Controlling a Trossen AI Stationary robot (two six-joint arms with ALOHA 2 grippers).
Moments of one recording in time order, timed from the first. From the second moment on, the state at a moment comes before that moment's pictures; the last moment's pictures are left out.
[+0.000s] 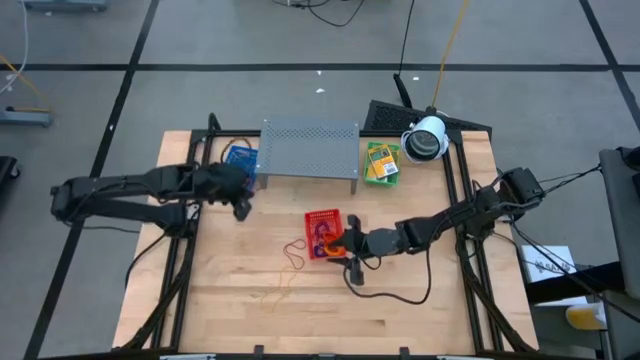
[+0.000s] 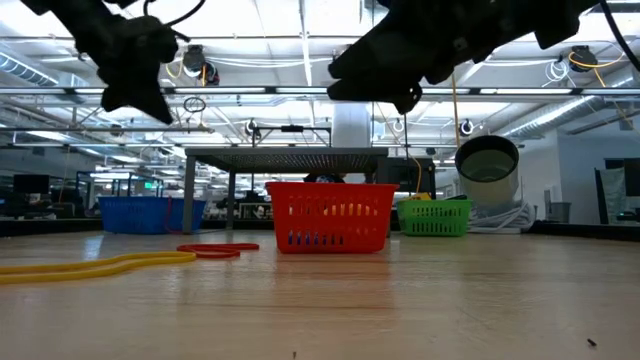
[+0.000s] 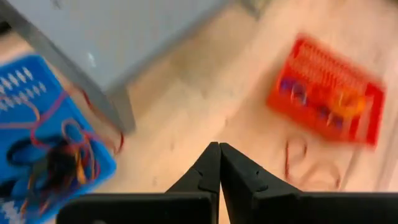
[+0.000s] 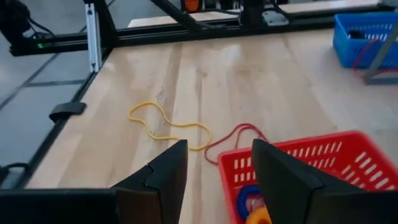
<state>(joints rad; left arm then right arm) 0.18 0.84 0.72 -0.69 -0.11 -0.49 0.31 1.61 0.82 0.39 0.21 0.23</state>
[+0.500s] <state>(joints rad) -0.23 0.97 0.72 -0.52 0.11 -0.51 0.27 1.54 0.83 0.37 0.14 0.08</state>
